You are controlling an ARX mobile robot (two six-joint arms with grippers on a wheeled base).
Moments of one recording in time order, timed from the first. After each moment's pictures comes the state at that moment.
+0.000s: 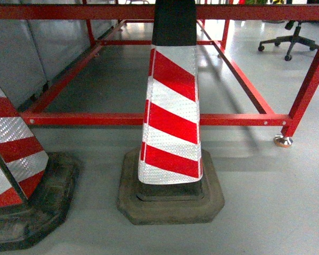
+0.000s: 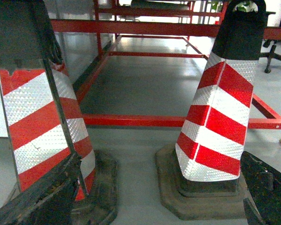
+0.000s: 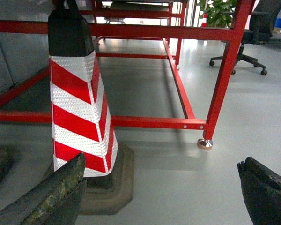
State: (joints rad) left arm 0.00 0.01 0.02 -0.01 0.00 -0.01; right arm 0.00 0.01 0.01 0.00 0.00 -0.01
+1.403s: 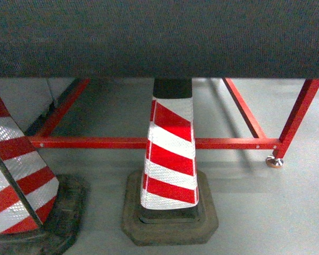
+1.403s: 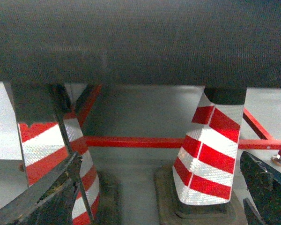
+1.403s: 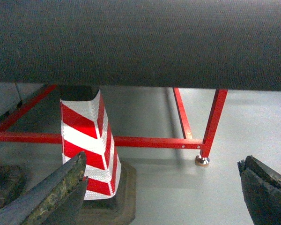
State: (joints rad) left arm 0.00 0.01 0.02 -0.01 0.00 -0.01; right arm 0.00 0.01 0.01 -0.01 0.00 0.00
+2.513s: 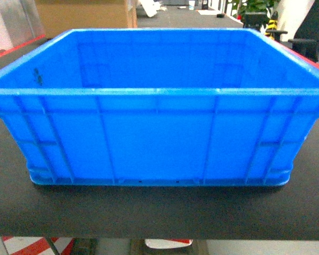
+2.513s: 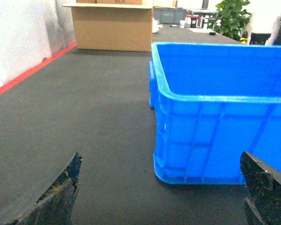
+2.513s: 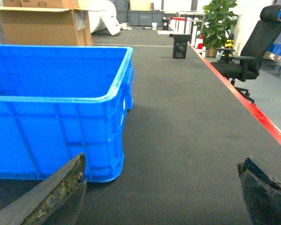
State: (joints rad) left arm 0.00 0.01 0.02 0.00 0.00 -0.01; right arm 0.00 0.01 0.01 0.00 0.00 0.00
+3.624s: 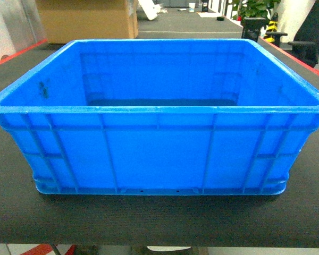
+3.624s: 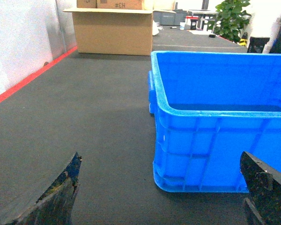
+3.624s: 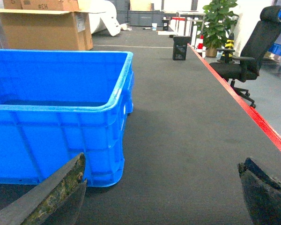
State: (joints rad) left arm 0.00 0.01 0.02 -0.01 0.00 -0.01; right arm 0.00 0.01 0.01 -0.01 0.00 0.00
